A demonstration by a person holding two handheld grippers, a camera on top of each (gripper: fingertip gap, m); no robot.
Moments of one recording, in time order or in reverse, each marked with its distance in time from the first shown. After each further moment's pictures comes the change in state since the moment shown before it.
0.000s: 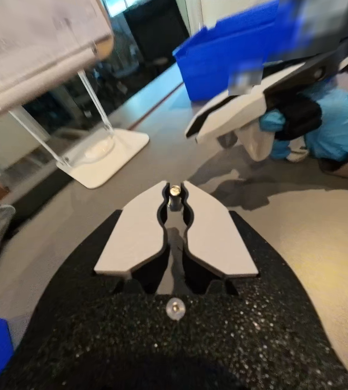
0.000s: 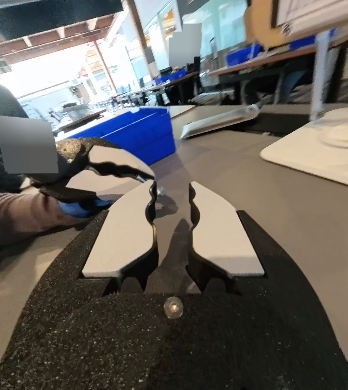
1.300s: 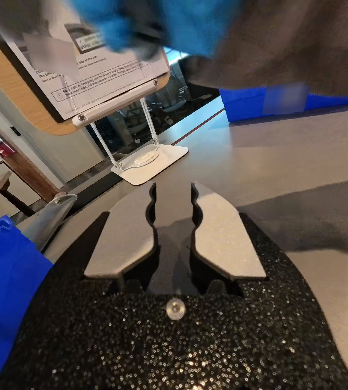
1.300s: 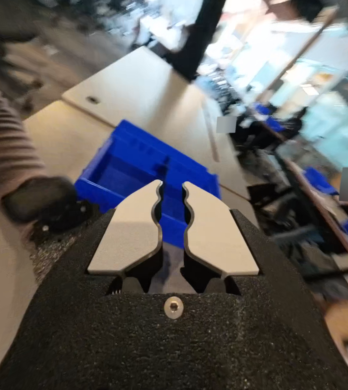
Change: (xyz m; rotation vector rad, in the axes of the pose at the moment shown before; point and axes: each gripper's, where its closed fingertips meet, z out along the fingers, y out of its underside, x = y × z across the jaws) left arm -0.026 0.007 -0.045 0.157 -0.230 0.014; right arm -0.171 -0.097 0.126 -0.112 -0.492 -0.915
